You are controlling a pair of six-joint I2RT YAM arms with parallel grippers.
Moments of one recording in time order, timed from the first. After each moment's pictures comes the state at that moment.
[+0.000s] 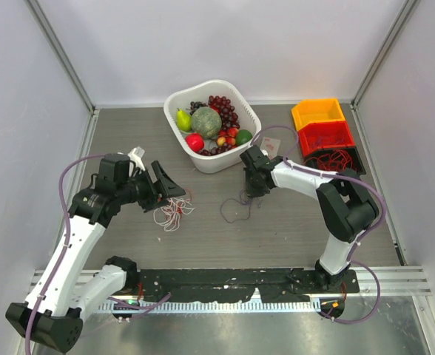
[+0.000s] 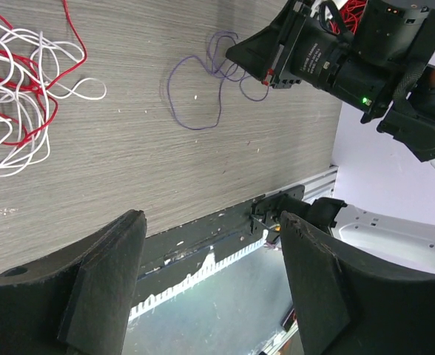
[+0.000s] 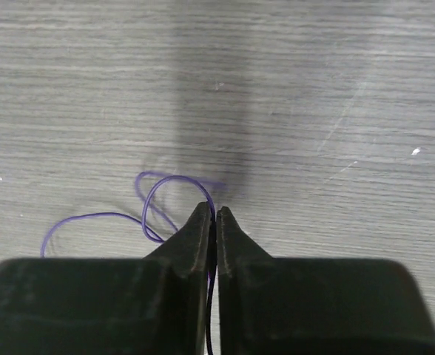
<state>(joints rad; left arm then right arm) -0.30 0.87 0.98 -0.83 0.42 -0.79 0.60 1.77 1.11 -0.49 0.10 0.55</state>
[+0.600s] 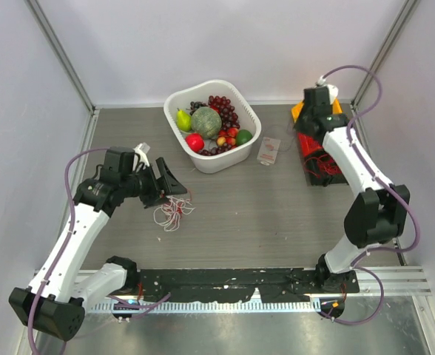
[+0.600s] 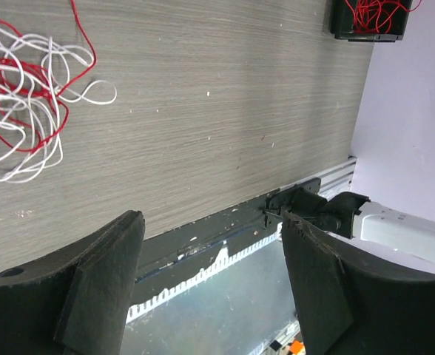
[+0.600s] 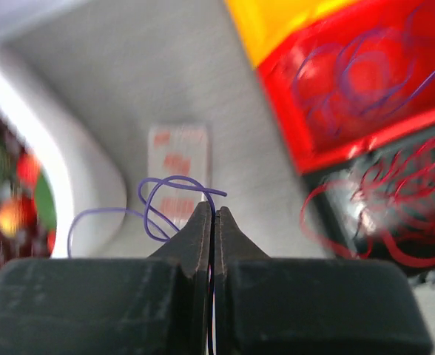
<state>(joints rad) -0.30 0.96 1.02 -0.86 0.43 -0.73 0.23 1.59 1.44 -0.58 0.27 0.47</state>
